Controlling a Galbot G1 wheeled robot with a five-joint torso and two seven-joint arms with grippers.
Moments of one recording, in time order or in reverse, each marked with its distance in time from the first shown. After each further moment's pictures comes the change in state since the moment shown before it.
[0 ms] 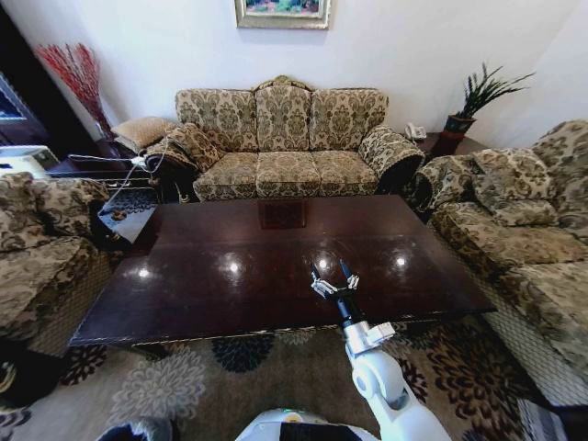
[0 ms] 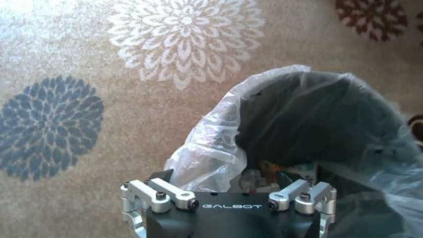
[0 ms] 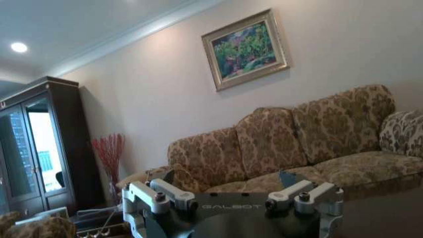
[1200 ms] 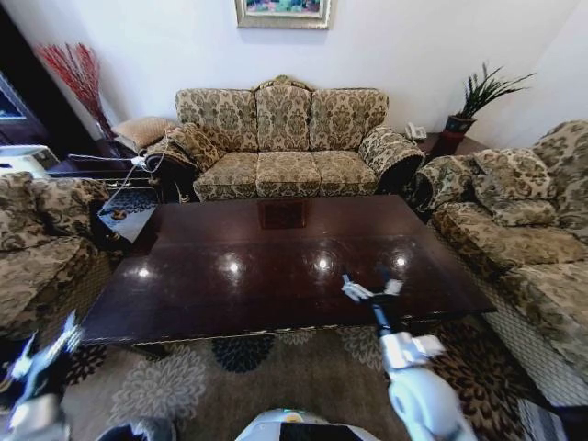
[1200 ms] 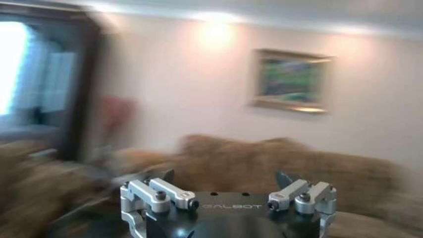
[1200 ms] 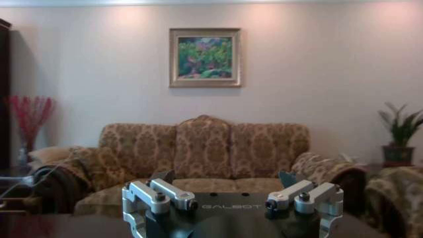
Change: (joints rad) left arm 0.329 0.160 0.042 -1.198 0.337 -0.364 0.584; right arm -0.331 0.052 0.346 0.335 -0.204 -0.141 0.010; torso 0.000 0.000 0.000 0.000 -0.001
